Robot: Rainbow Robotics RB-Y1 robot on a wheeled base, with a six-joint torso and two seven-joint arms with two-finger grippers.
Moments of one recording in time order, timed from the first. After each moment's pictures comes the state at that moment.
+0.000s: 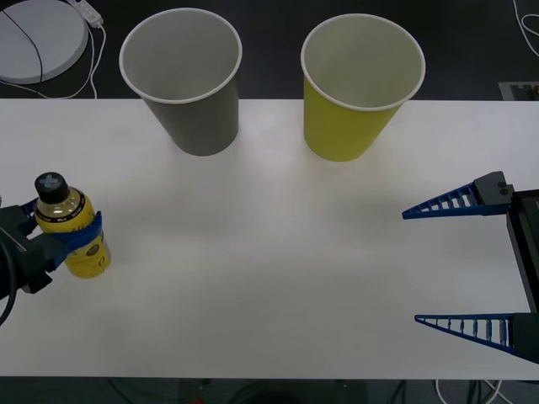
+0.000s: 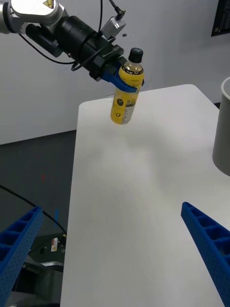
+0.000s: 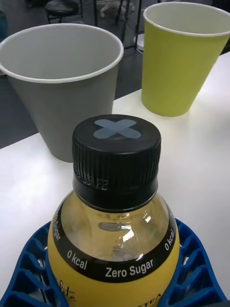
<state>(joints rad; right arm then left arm) 0.34 -1.24 -0.23 -2.23 0.80 -1.04 -0.09 0.56 0.81 0.30 -2.31 -1.54 -0.57 0.64</state>
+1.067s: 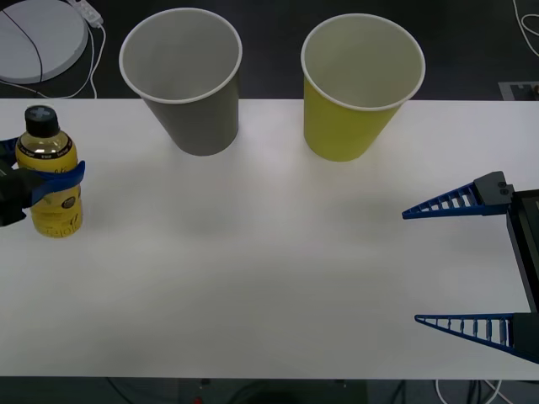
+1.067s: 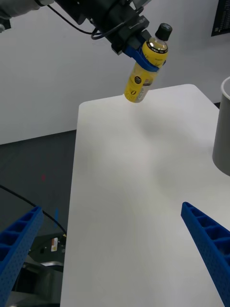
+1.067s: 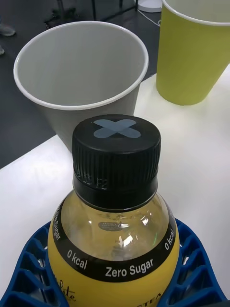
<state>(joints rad) 0.34 -1.24 -0.23 -2.23 0.80 -1.04 -0.09 0.26 1.00 0.41 -2.32 -1.78 -0.88 1.12</state>
